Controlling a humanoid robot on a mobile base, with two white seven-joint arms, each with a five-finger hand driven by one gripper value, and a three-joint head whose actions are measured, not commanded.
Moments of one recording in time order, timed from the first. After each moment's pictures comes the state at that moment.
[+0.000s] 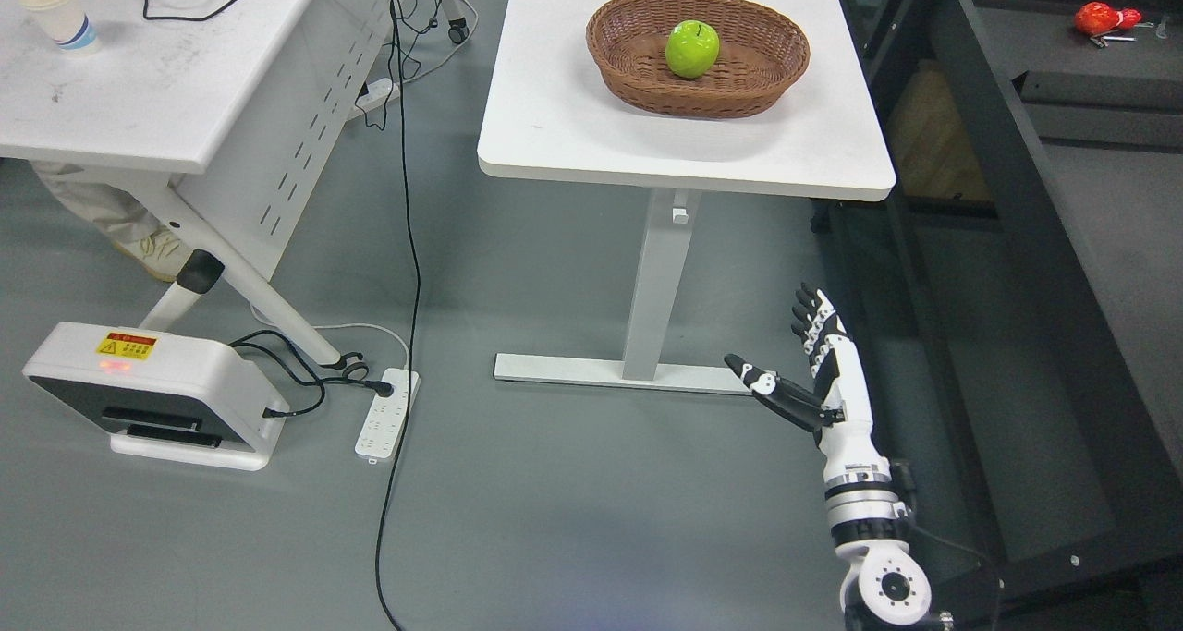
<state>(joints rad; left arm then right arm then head) 0.00 0.00 0.10 -0.04 -0.07 -0.01 -0.18 0.14 0.00 0.06 -1.71 0.08 -0.03 0.02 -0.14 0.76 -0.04</state>
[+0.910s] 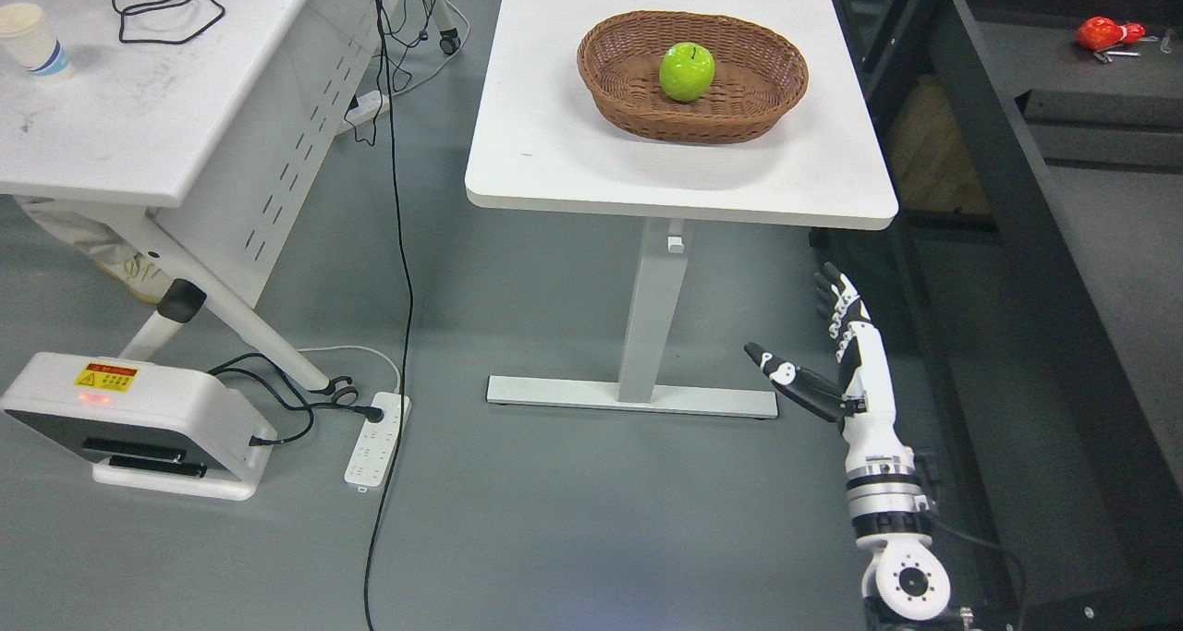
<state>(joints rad) 0.00 0.00 0.10 -0.04 -0.07 -0.01 -0.18 0.11 -0.03 0.01 -1.72 0.26 -0.08 0.00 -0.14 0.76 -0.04</state>
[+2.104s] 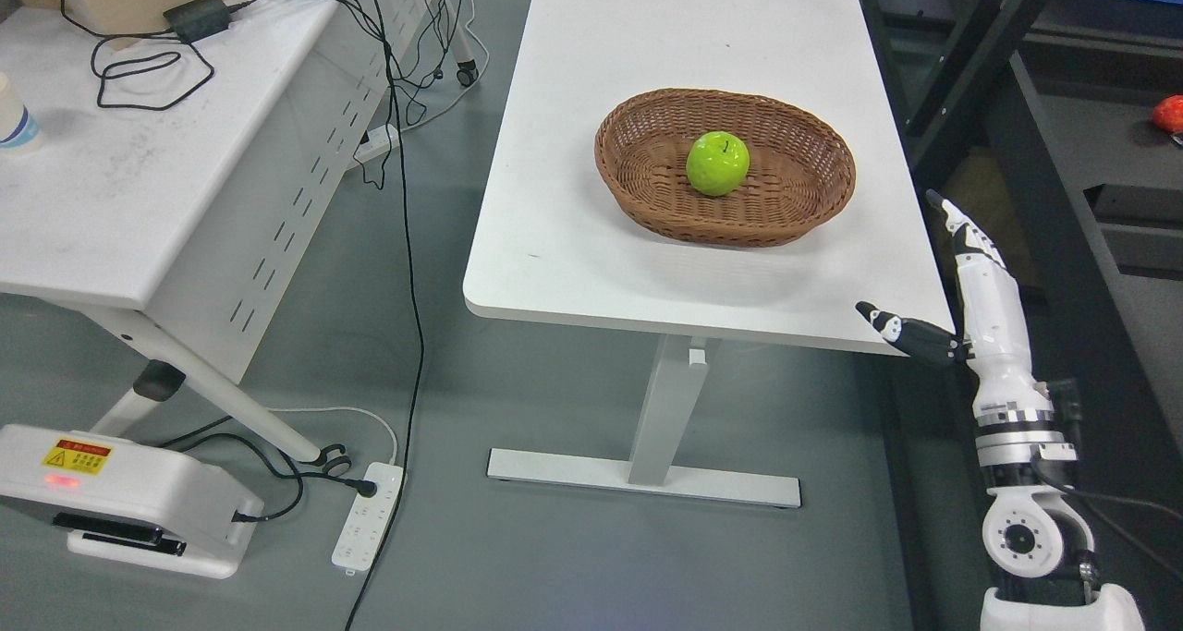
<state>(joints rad) 0.00 0.00 0.10 -0.04 -0.07 -0.01 -0.18 0.00 -0.20 -0.13 -1.72 0.63 -0.21 0.03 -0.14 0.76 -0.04</state>
